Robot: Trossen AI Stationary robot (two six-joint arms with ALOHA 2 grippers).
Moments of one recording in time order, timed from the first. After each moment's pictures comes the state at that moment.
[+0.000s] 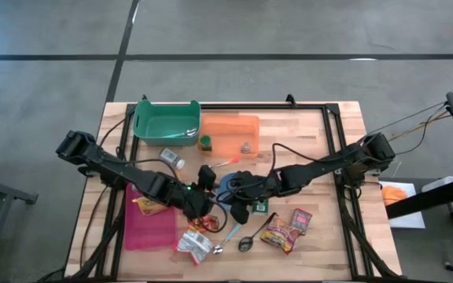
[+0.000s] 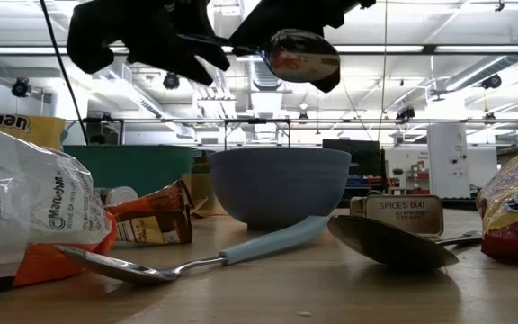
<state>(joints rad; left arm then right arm) -0.40 1.54 1.08 -0.39 -0.56 0.57 0.26 1.71 1.21 -0.10 0.11 0.76</state>
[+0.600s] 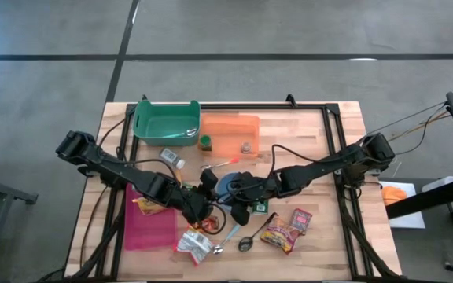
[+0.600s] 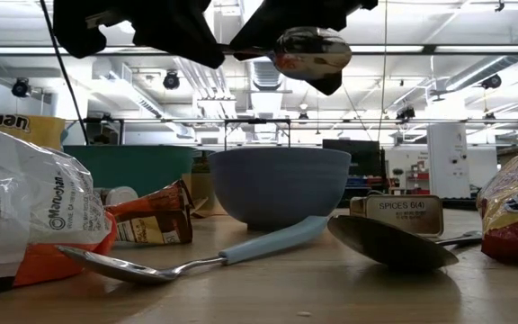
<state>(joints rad) -0.41 1.54 1.09 -0.37 -0.46 0.57 0.26 1.71 1.20 -0.09 0.11 0.75</state>
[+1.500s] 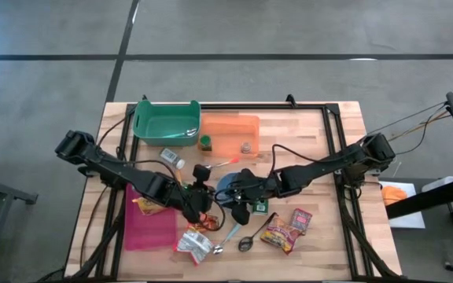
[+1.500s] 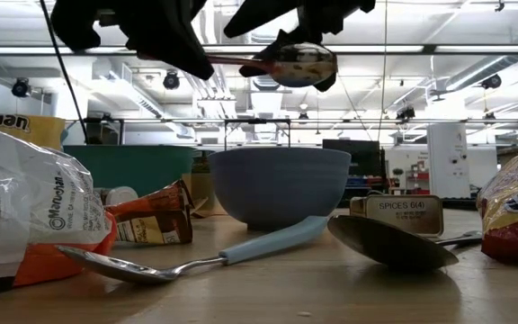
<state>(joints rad) -0.40 1.53 1.09 -0.46 -0.53 0.23 0.27 1.71 1.20 -0.10 0.16 0.63</state>
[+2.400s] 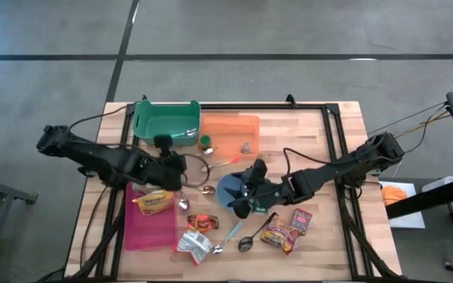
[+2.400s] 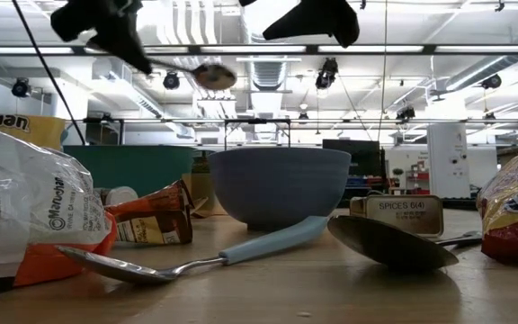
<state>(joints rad) -0.26 1.24 1.09 -1.03 -0.75 -0.14 0.36 1.63 1.21 -0.10 0.65 0.57</state>
